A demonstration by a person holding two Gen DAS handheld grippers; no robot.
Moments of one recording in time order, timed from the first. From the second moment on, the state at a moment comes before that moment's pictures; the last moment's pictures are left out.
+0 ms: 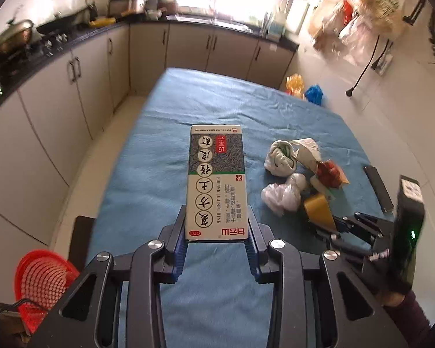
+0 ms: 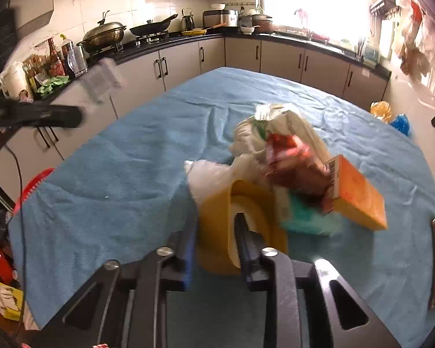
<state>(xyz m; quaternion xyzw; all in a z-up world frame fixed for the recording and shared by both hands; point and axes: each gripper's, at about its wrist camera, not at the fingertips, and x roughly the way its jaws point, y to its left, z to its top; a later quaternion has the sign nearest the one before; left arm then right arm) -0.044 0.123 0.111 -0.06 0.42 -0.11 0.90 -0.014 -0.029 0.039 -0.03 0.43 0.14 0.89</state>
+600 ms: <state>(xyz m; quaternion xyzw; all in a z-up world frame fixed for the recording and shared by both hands) -0.185 0.241 0.131 -0.19 0.34 -0.02 0.92 -0.093 0.007 0.088 -0.01 0.39 0.19 0.90</state>
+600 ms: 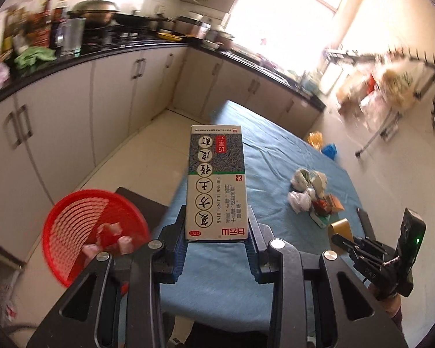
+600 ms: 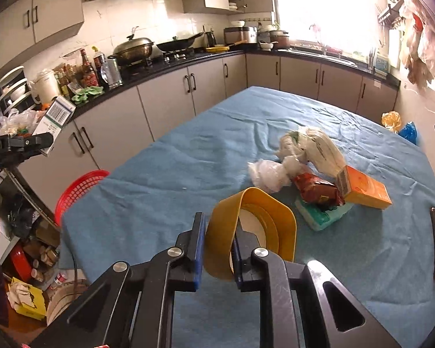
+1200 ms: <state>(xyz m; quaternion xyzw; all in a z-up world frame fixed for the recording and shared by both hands) -0.255 0.349 0.071 -0.23 0.36 0.11 0.90 -0.100 0.162 0.104 -0.02 0.39 0.34 0.86</state>
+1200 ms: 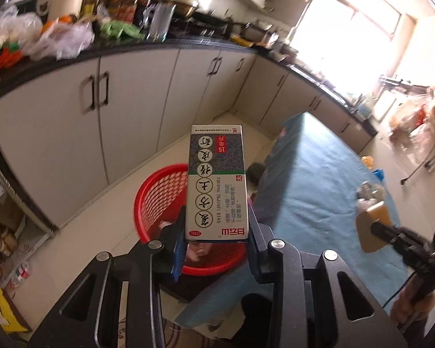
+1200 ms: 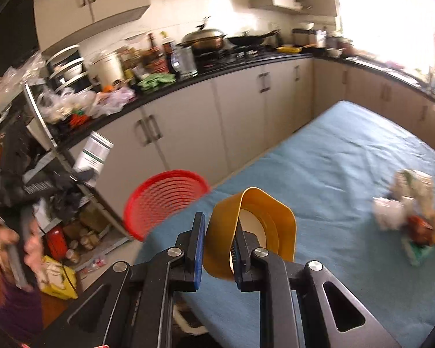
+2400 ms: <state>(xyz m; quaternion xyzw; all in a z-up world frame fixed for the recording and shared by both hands) -0.218 0.342 0.028 -0.18 0.42 0.15 0.88 -0.026 0.242 0.043 0.05 0.47 0.37 0.80</state>
